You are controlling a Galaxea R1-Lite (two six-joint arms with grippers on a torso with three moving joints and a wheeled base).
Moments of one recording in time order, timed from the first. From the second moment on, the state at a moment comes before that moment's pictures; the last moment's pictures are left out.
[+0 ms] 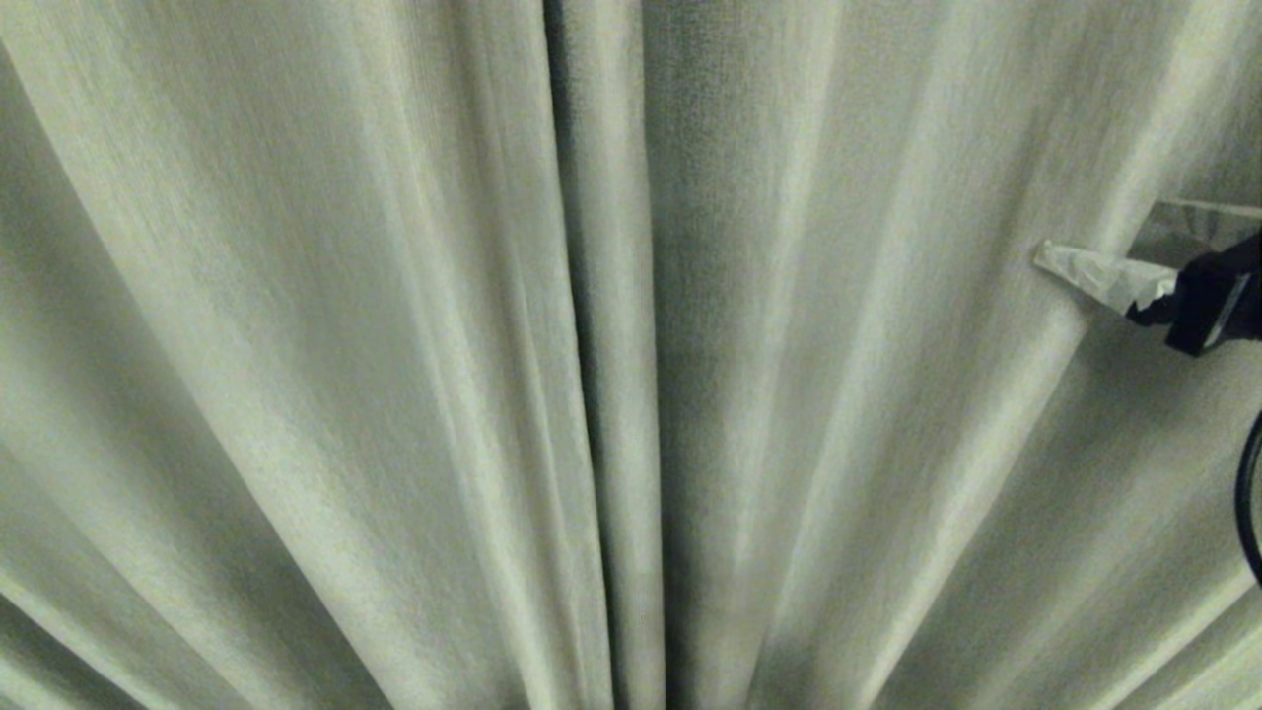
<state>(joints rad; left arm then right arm) 0.00 0.00 0.00 0.00 0.02 -0.04 0.05 1.28 -0.83 -0.52 0.29 -0.21</state>
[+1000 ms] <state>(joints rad) 0.00 0.00 0.00 0.00 0.02 -0.04 0.05 1.54 -1.05 -0.63 0.25 -0.05</state>
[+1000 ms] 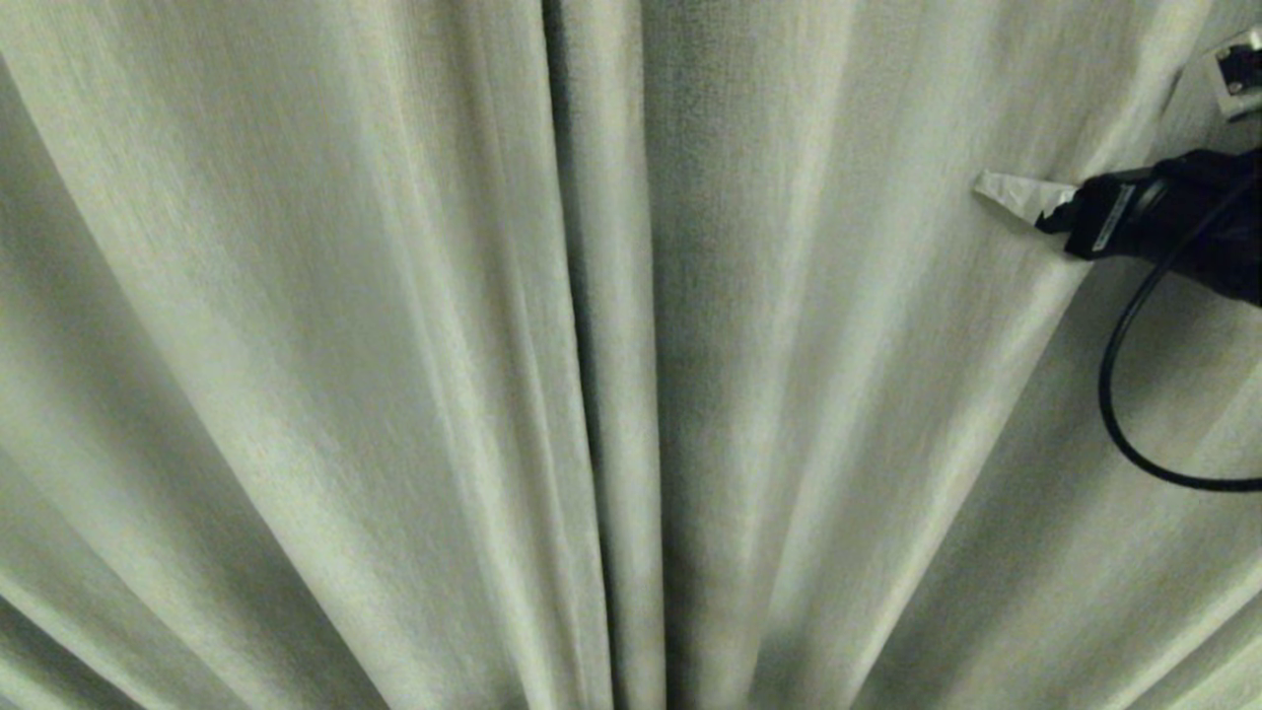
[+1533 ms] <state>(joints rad) 0.00 0.00 0.00 0.00 0.02 -0.04 0.05 1.56 -1.04 -0.67 0.25 -0.05</state>
